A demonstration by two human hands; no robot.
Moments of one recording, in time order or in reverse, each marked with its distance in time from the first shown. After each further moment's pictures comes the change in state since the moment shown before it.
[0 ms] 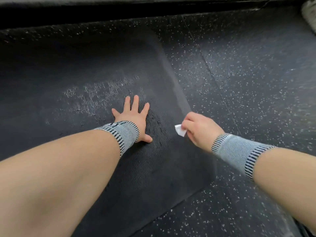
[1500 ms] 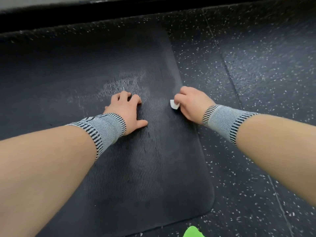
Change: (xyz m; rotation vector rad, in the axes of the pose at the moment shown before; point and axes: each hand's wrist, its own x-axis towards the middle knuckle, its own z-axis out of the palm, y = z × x) left_hand 0.016 0.031 -0.006 -0.252 0.257 -0.272; right_hand 0.094 0.100 0.032 -0.003 0.044 -0.234
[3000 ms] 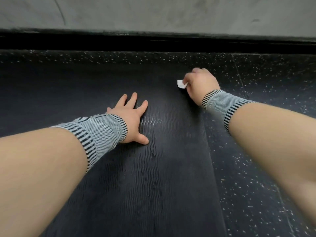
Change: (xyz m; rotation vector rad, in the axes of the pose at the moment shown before) left_hand 0.105 -0.043 -0.075 0.141 -0.195 -0.015; right_hand 0.206 0.059 -0.038 -0.097 0.201 0.184
